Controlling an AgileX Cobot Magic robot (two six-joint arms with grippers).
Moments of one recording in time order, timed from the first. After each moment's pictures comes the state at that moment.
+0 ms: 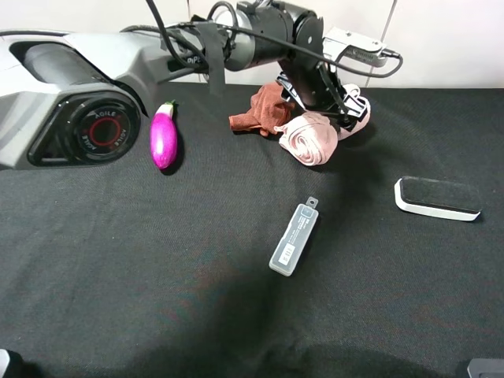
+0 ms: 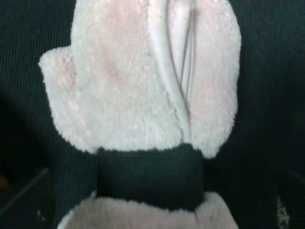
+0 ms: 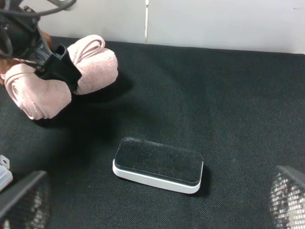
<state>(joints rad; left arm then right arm) -0.78 2.58 -2.31 -0.08 0.67 -0.07 0.11 -0.01 -0.50 -0.02 1.02 0.00</state>
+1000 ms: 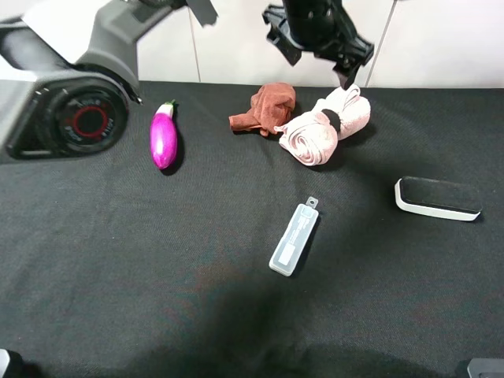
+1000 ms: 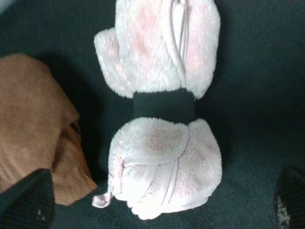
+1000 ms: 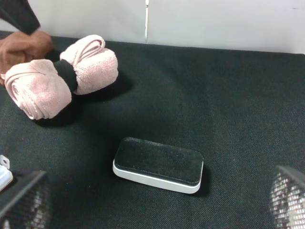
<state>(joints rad) -0.78 2.53 -2.66 -0.02 1.18 -0.06 0.11 -0.01 -0.50 -0.02 1.02 0.00</state>
